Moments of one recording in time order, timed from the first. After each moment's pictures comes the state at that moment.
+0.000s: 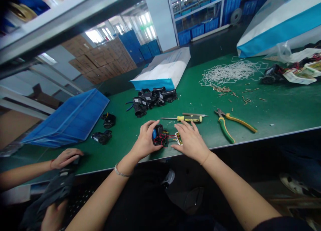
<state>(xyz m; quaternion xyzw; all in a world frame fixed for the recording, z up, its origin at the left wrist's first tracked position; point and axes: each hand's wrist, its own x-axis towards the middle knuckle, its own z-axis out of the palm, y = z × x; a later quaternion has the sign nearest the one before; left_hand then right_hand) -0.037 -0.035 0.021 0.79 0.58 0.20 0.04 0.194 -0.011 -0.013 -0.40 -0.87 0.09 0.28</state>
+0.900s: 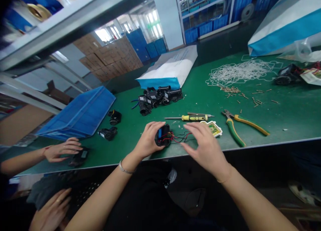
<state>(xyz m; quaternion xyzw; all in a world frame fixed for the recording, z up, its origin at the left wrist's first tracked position) -0.039 -0.037 0.030 0.83 0.51 0.21 0.04 0.223 -0.032 0.014 -0.40 -0.82 0.12 0.40</state>
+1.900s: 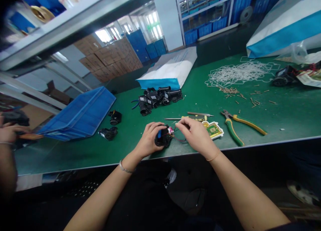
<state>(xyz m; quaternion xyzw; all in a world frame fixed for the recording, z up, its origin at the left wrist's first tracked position) -0.040 -0.038 0.031 0.83 0.53 0.19 0.05 0.200 0.001 0.041 -0.40 -0.76 0.34 0.39</state>
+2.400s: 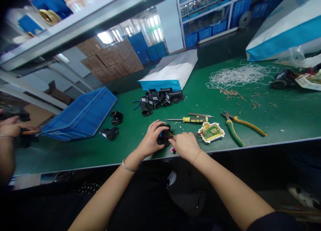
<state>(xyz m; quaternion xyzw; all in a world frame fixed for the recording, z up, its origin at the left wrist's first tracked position) -0.045 -0.034 0.022 0.83 0.52 0.21 0.04 0.155 -0.018 0.015 -0.45 -0.85 0.18 0.20</state>
